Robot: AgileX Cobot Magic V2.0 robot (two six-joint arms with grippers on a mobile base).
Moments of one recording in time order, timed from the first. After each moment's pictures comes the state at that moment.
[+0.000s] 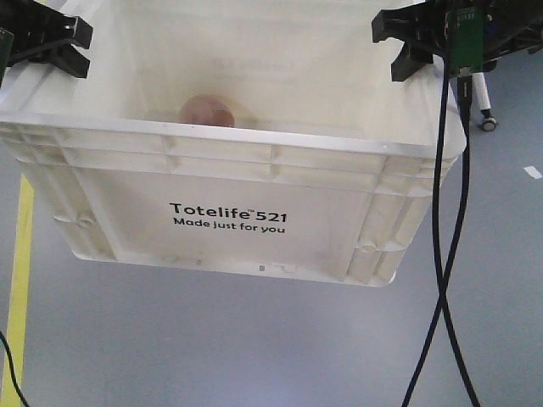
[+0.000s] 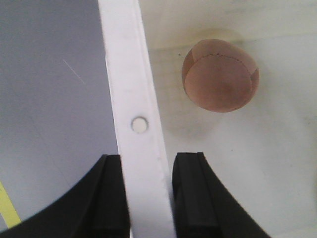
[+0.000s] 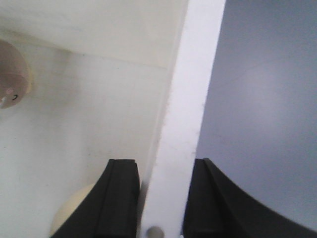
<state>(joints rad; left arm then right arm) -0.12 1.54 -1.64 -0.21 1.15 0.09 0.29 1.60 -1.69 0.07 1.18 0.16</state>
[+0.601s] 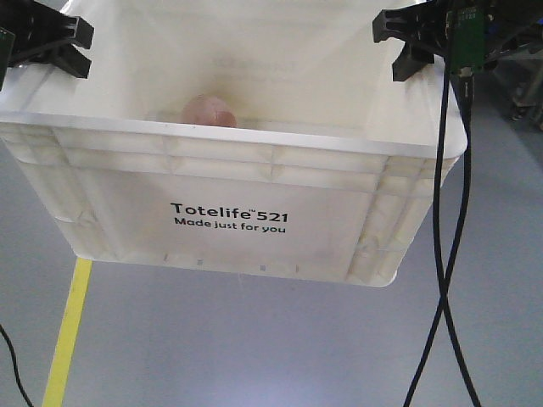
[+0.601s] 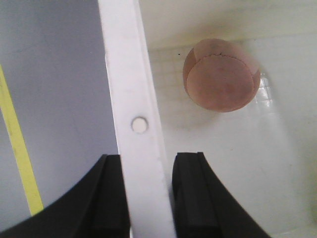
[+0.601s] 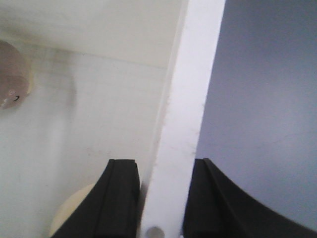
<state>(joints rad) -0.12 1.54 -1.64 -0.22 1.15 0.09 0.29 1.60 -1.69 0.07 1.18 0.16</state>
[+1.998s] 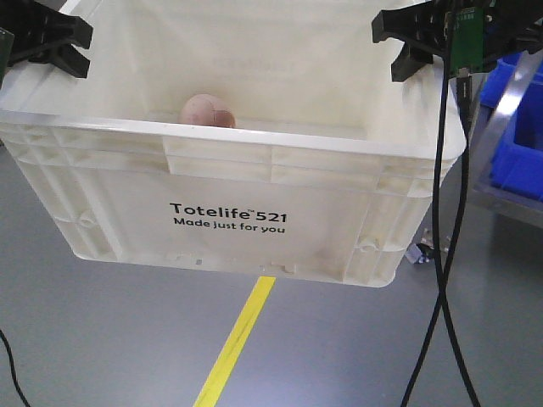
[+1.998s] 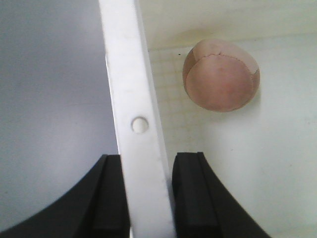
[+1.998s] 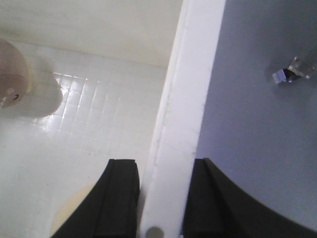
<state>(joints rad) -0.12 1.54 -1.64 -0.22 1.15 0.09 0.29 1.60 -1.69 0.07 1.18 0.16</state>
